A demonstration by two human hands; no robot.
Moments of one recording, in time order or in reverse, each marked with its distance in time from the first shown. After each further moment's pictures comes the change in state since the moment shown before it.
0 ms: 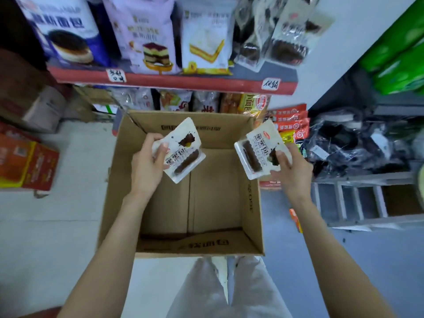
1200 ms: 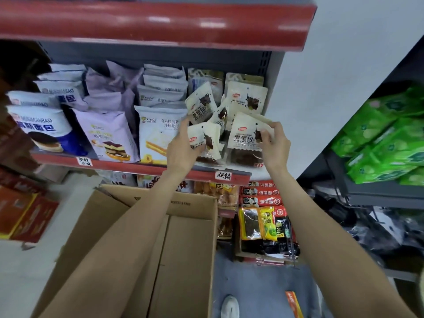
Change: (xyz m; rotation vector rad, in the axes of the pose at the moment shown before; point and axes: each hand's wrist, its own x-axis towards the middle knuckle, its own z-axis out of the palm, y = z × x) left_hand 0.204 0.196 0.163 0.282 0.130 0.160; right_hand 0.290 -0.073 -0.062 0.111 0.079 -0.242
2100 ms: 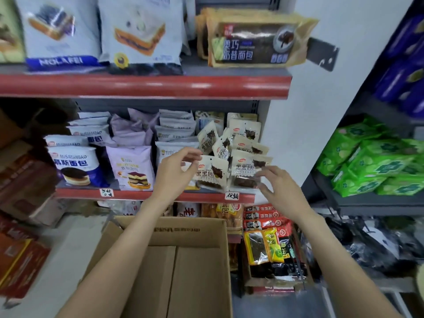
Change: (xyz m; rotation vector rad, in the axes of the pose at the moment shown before) left_hand -0.057 0.020 -0.130 -0.292 -0.072 0.274; right_hand -0.099 -0.056 -0.059 -0.651 -0.326 -0.362
